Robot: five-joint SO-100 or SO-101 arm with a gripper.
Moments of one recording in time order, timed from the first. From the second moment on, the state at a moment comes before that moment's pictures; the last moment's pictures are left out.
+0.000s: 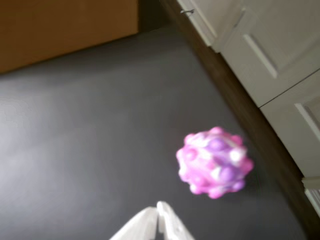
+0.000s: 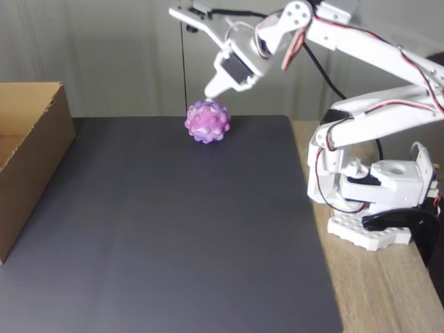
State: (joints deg) arm 37.9 145.5 133.3 50.1 184.5
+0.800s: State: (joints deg) arm 47.0 130.5 130.3 40.4 188.6
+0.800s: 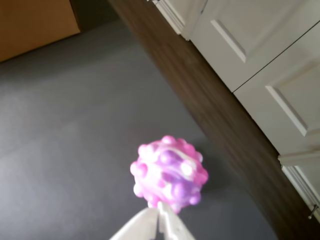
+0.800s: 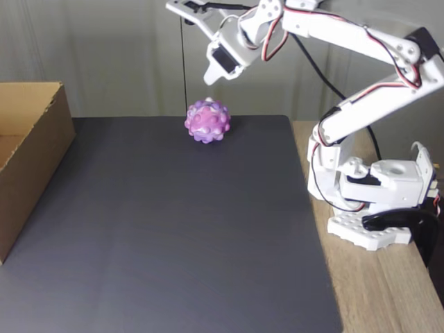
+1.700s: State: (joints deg) arm 49.4 119.1 130.3 32.1 192.0
